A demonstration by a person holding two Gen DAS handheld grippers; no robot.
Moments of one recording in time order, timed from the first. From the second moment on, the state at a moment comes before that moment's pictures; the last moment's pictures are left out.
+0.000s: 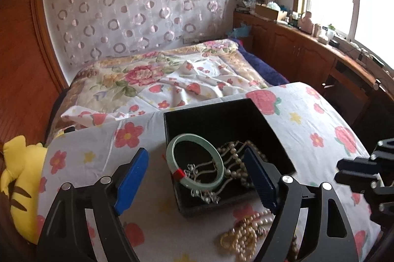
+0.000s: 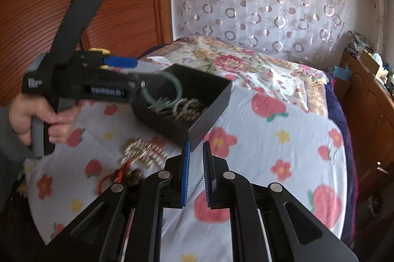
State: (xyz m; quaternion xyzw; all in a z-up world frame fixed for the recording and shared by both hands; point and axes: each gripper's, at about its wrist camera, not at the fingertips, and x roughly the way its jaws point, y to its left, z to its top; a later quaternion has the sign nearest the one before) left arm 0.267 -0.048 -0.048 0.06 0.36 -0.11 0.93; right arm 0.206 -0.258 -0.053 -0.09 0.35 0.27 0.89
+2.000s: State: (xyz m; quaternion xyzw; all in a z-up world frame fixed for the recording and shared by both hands) left arm 0.119 -0.087 -0.115 0.07 0.40 -0.24 0.88; right arm 0.124 -0.274 -0.060 -0.11 0.34 0.29 0.89
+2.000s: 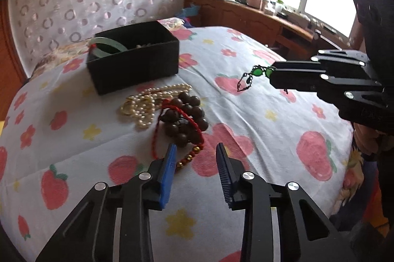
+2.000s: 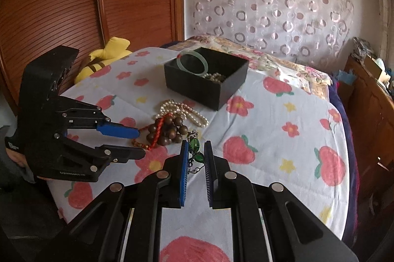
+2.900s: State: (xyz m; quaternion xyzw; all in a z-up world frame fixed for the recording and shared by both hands) left arm 0.113 -0.059 -0.079 0.05 0.35 -0.23 0.91; right arm 0.129 -0.259 -0.050 -0.11 0.32 0.29 0.90
